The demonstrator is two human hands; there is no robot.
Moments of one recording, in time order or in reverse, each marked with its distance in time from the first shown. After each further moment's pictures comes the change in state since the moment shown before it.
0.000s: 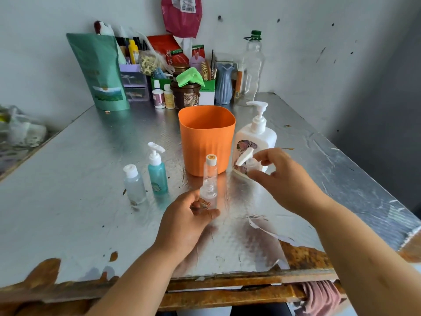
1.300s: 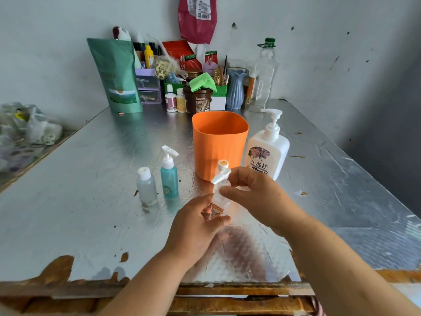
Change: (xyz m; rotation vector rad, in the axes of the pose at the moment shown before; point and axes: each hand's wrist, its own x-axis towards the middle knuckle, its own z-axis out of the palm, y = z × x) left_hand 0.001 -0.001 0.001 0.034 0.018 0.078; right_hand 0.000 -0.037 0.045 0.381 -0.236 0.047
